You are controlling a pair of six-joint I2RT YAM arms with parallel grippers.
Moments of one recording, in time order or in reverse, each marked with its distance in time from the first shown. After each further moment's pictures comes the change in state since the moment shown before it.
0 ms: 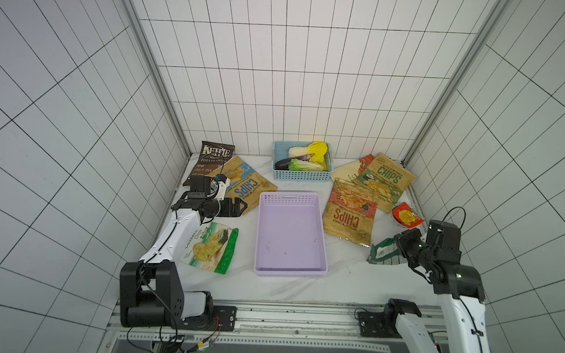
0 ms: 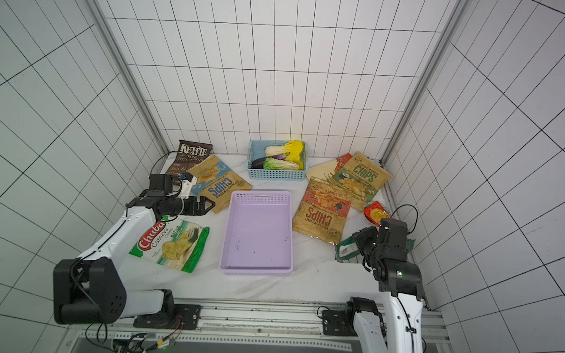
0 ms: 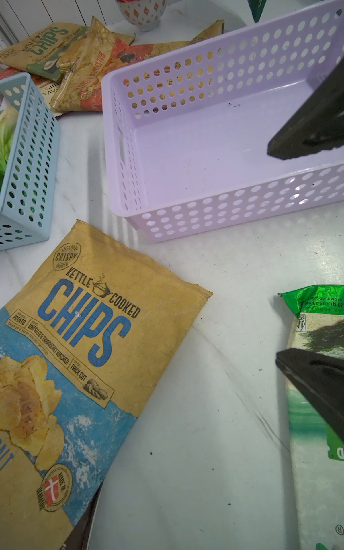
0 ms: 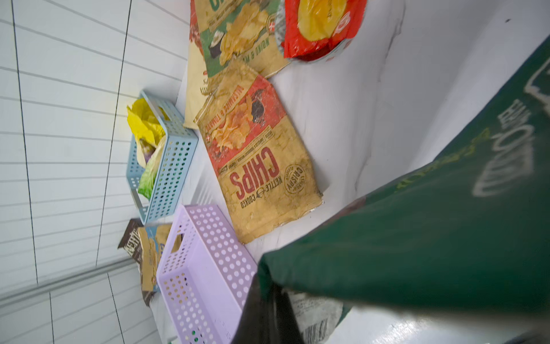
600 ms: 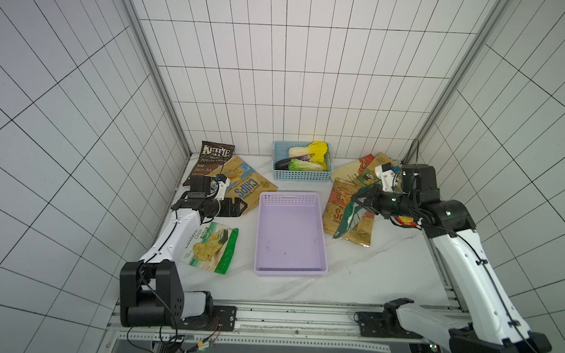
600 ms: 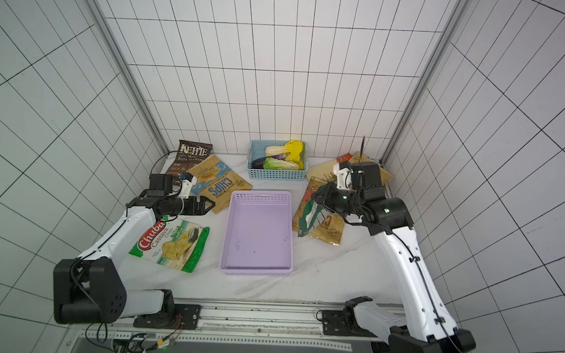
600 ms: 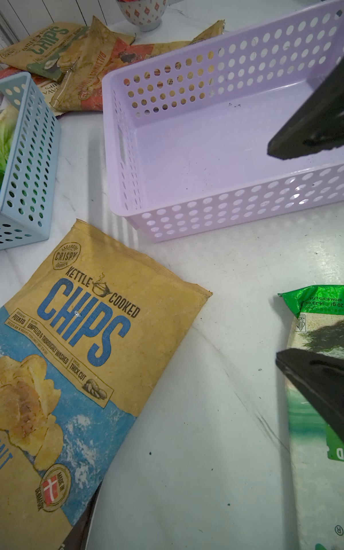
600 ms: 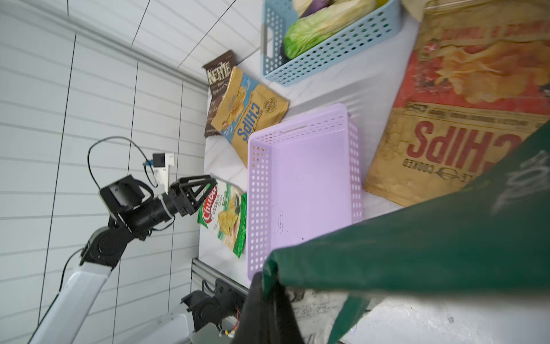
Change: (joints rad) left arm 0.000 0.001 0.001 0.000 0.000 -0.003; right arm 0.428 0.534 0.621 0.000 -0.304 -0.312
